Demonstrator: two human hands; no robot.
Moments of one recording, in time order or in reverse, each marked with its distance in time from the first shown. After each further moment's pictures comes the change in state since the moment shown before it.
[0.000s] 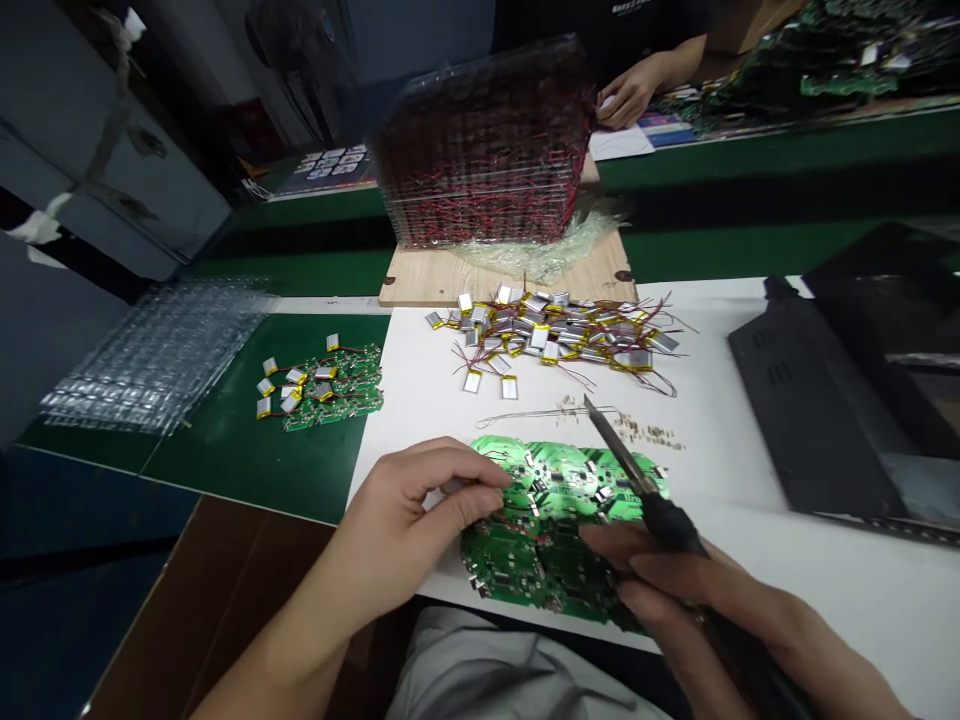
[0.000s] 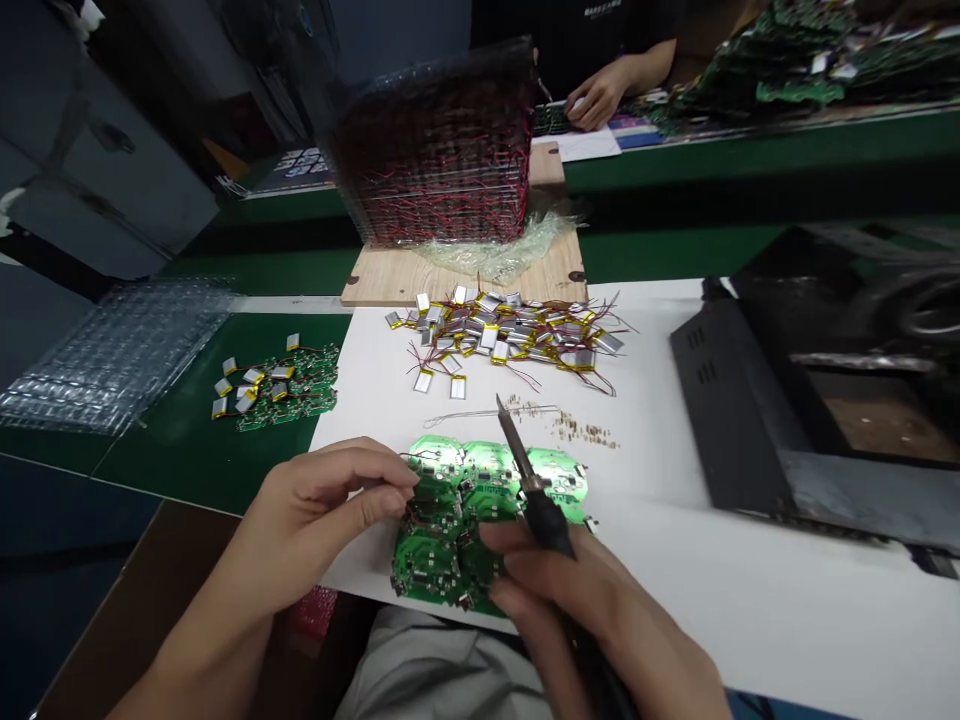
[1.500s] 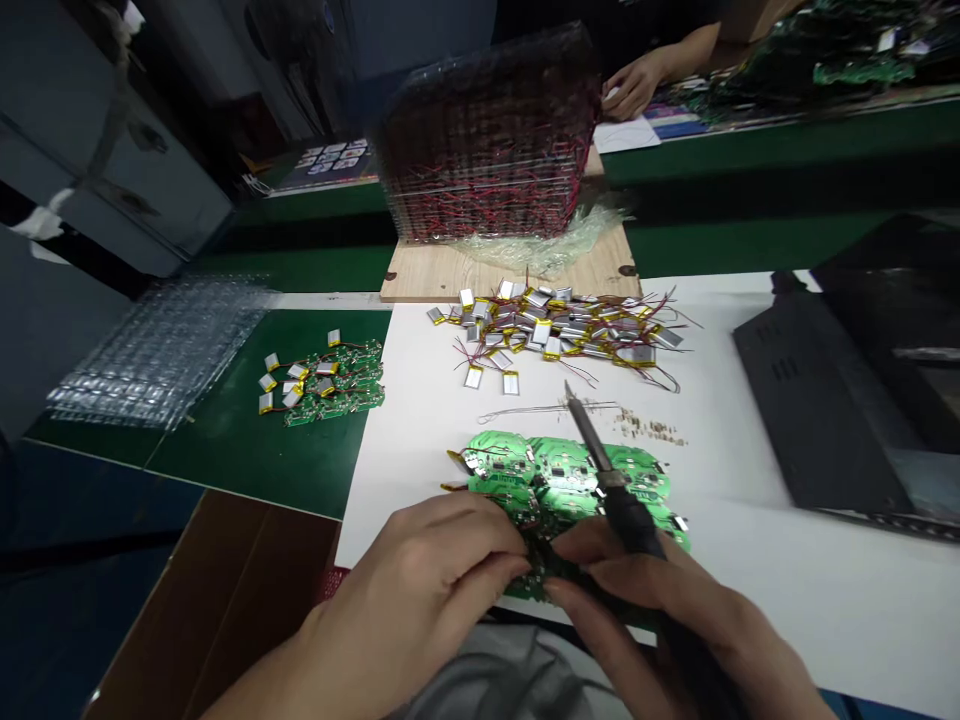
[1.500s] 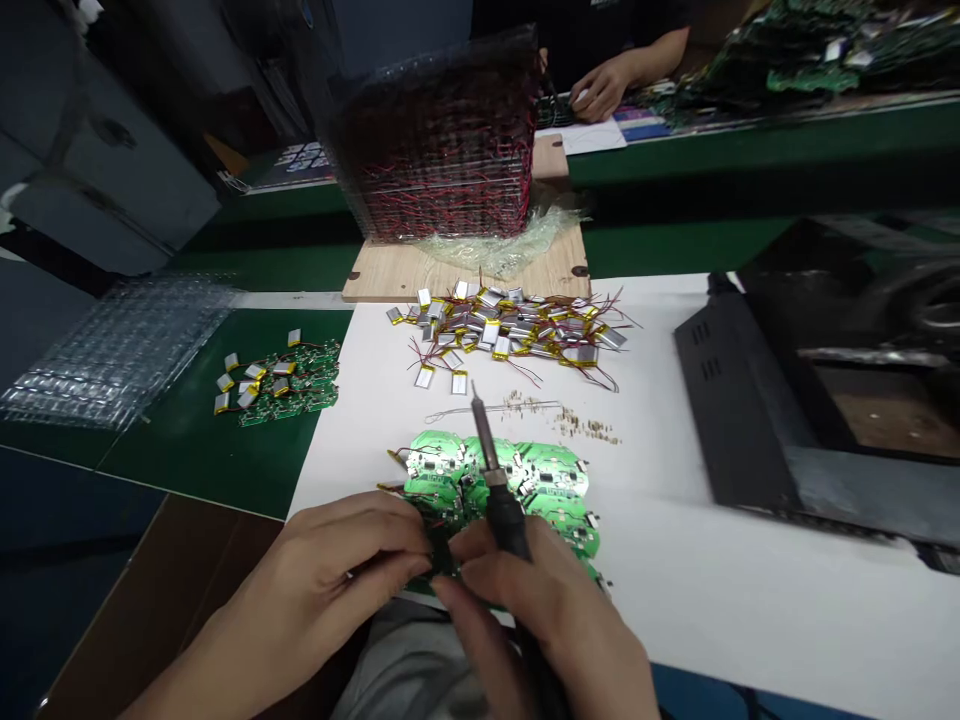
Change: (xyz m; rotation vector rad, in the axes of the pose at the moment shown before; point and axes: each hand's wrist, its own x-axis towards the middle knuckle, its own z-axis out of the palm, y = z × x) left_hand -0.027 0.005 0.013 0.294 -0.206 0.043; right_hand 0.009 -0.016 0.019 0.098 -0.104 0.031
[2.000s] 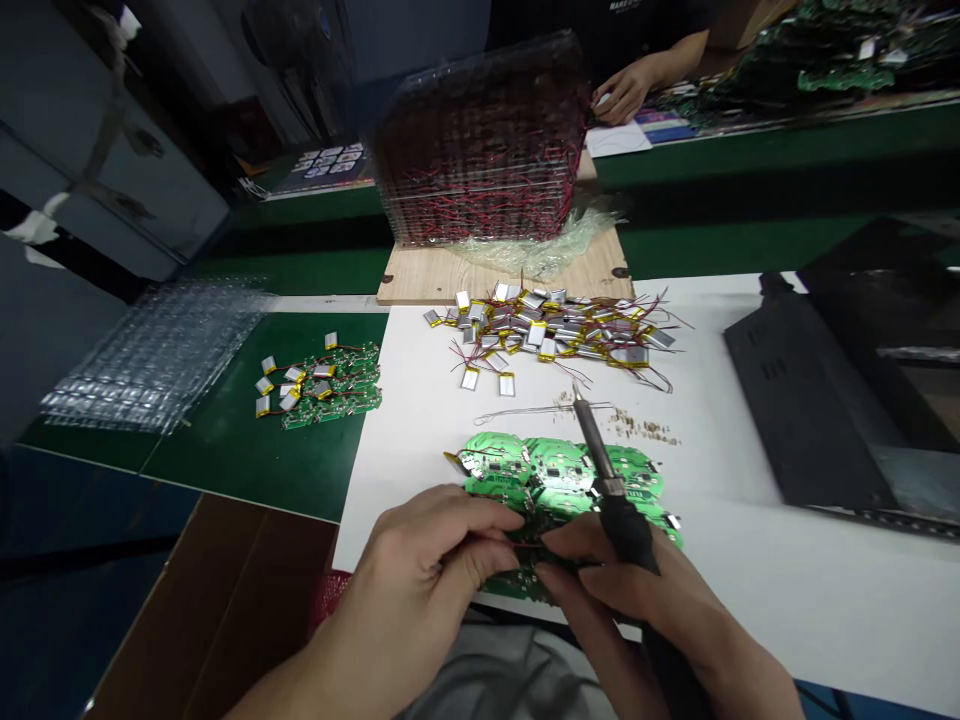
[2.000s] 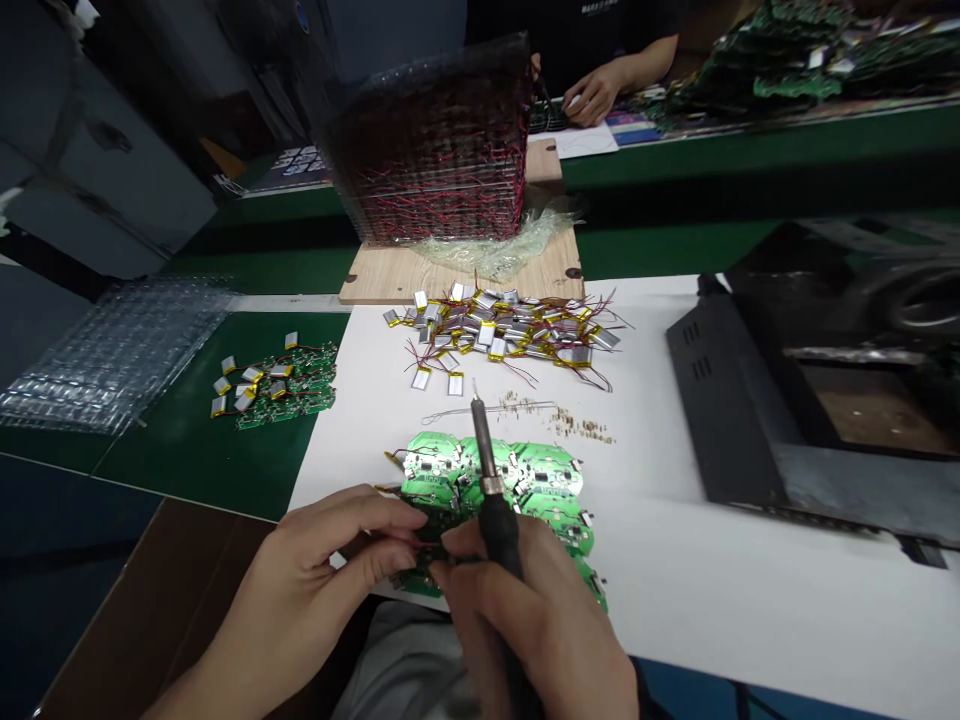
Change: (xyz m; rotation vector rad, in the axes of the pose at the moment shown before) left_hand -0.001 -0.002 0.011 -0.105 0.250 -0.049; right_hand 0.000 -0.010 0.011 0.067 0.136 0.079
